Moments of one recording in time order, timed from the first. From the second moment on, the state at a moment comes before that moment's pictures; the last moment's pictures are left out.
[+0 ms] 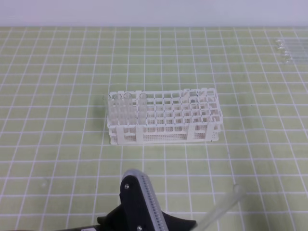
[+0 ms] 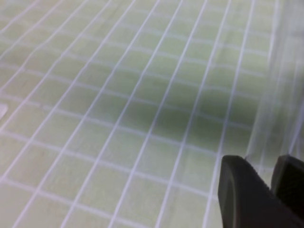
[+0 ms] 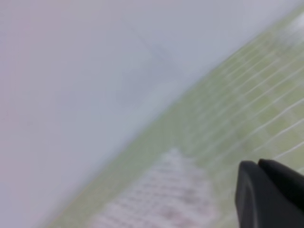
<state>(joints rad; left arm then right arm) -1.12 1.21 -0.45 0.67 -0.24 -0.52 0.08 0.00 0.00 0.57 0.17 0.08</state>
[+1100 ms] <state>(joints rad) -1.12 1.56 -0.46 0.42 -0.74 -0.33 0.08 0.18 -0.26 1.30 0.62 -0.84</state>
